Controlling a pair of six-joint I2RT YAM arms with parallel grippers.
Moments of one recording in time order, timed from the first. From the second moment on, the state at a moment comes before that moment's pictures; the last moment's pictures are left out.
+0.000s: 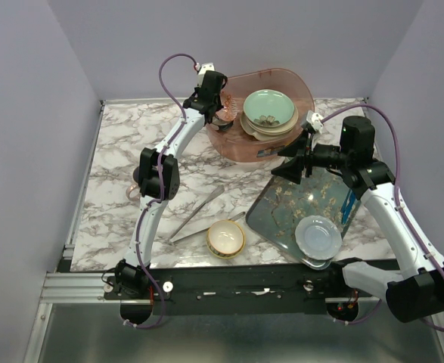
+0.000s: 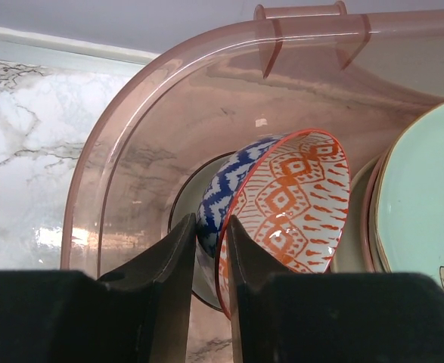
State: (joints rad) left arm -0.40 2.51 2.44 -0.48 -0.35 -0.41; right arm 0.22 1.13 1.10 -0.36 -0.98 -0.24
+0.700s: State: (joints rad) left arm -0.40 2.51 2.44 -0.46 -0.34 -0.42; right arm 0.22 1.13 1.10 -0.36 -0.98 -0.24
